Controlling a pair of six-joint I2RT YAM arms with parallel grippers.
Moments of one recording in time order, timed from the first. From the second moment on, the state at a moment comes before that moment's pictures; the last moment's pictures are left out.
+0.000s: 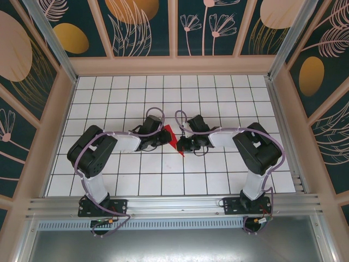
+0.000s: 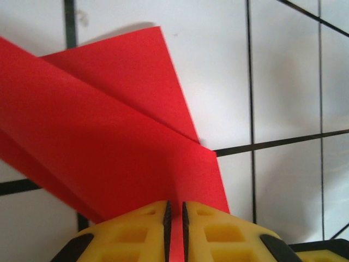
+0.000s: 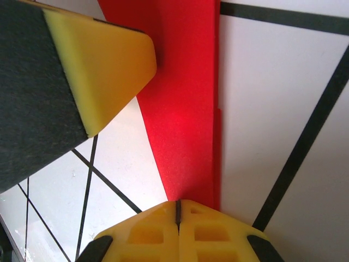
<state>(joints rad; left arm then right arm) -0.62 1.82 0.82 0.17 0.22 -0.82 0.65 1.81 0.87 -0.08 -0.50 0.48</state>
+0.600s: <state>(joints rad) -0.55 1.82 0.80 0.20 0.21 -0.83 0.64 1.80 0.82 -0.01 -0.52 0.48</state>
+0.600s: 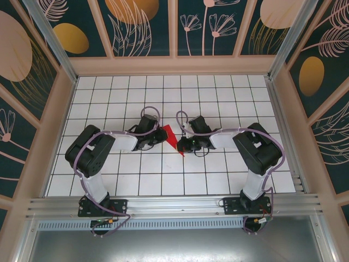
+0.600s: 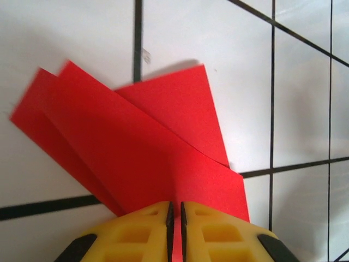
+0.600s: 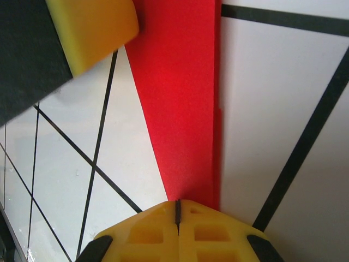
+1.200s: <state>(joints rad) -0.45 1.84 0.85 0.15 0.22 -0.77 0.64 1.80 0.82 0.01 -0.52 0.49</state>
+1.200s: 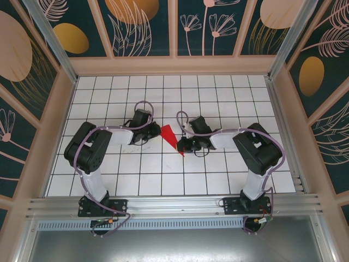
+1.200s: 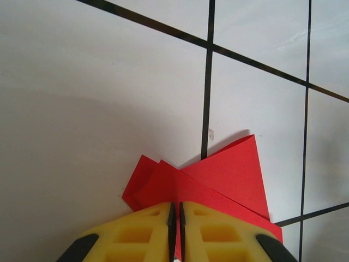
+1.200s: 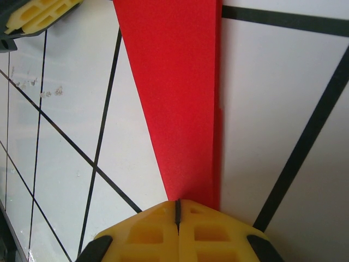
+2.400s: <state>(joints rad) -0.52 1.79 0.76 0.30 0.38 -0.82 0.64 1.80 0.81 0.02 -0.54 0.50</state>
